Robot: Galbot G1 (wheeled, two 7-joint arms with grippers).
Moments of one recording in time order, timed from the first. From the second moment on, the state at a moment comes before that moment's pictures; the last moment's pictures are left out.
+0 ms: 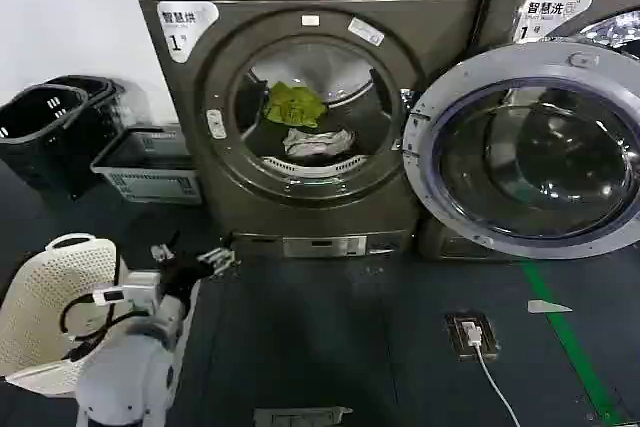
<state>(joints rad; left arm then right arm) 1.22 -1.47 -0.56 -2.25 0.02 0.74 0.09 -1.72 1.07 2.52 1.53 0.49 -0.32 -0.08</state>
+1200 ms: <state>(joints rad) 1.22 -1.47 -0.55 -2.24 0.03 0.74 0.09 -1.72 1.07 2.49 1.53 0.56 -0.29 -0.04</state>
